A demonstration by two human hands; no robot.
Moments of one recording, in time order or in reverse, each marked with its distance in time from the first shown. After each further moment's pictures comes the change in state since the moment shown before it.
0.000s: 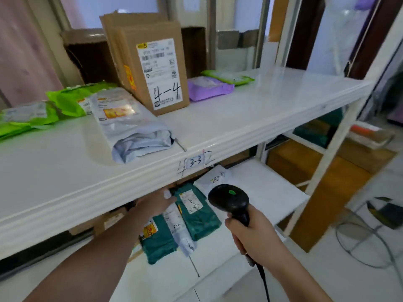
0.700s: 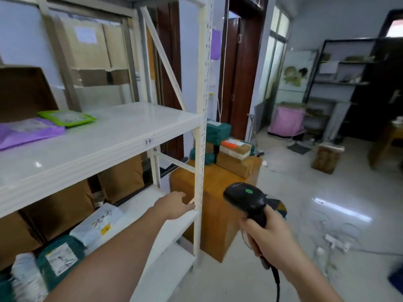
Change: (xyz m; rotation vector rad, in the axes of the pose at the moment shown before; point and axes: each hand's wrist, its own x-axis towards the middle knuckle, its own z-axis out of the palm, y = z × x) left_hand -0.049 0.483 0.077 -0.018 -0.202 0.490; right_hand -0.154 0.071 -0.338 0.038 0.557 0.055
